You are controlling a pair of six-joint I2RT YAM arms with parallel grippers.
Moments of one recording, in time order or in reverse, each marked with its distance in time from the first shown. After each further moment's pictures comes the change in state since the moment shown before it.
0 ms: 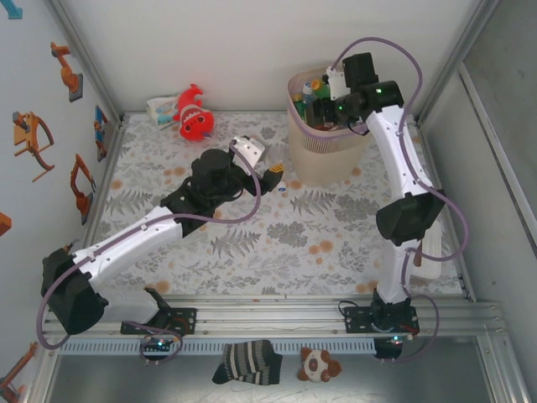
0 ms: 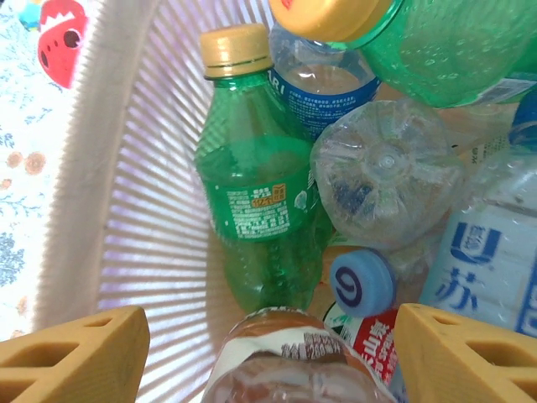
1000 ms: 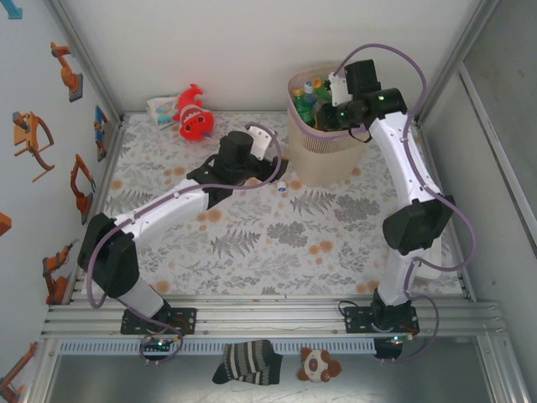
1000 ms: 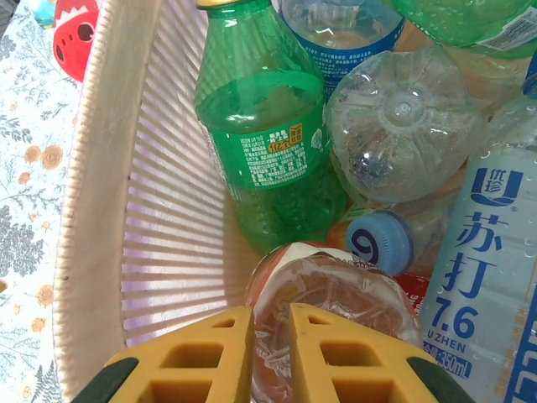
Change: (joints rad) left arm 0.081 0.306 0.214 -0.153 -0.002 -0.160; right arm 0.002 -0.097 -0.178 0.074 -0.017 0.035
